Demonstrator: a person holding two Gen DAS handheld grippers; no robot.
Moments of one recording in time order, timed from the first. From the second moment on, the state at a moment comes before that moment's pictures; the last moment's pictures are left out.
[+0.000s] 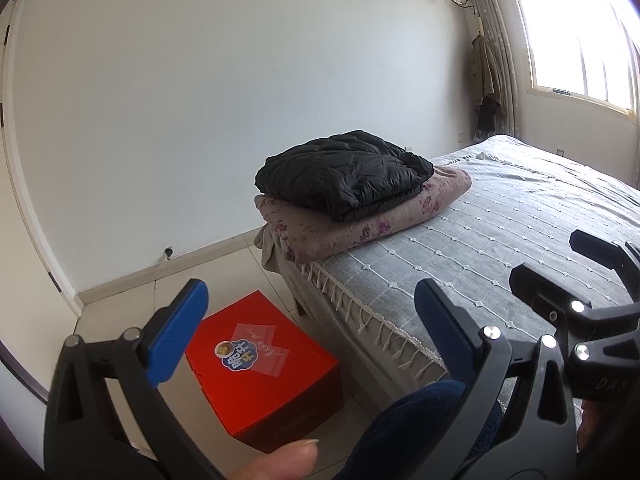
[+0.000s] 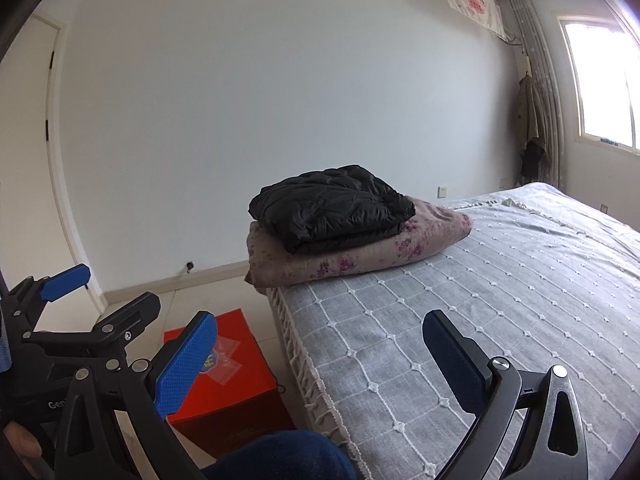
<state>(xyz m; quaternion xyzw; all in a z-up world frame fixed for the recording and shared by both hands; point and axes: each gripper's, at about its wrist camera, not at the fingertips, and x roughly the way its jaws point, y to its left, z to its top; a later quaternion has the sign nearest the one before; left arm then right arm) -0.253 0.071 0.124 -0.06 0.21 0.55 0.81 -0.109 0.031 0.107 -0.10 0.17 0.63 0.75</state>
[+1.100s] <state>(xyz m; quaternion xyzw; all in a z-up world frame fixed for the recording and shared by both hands) -0.241 0.072 0.119 -0.06 0.22 0.56 0.80 -0.101 0.034 0.106 -0.10 0.18 0.61 0.76</state>
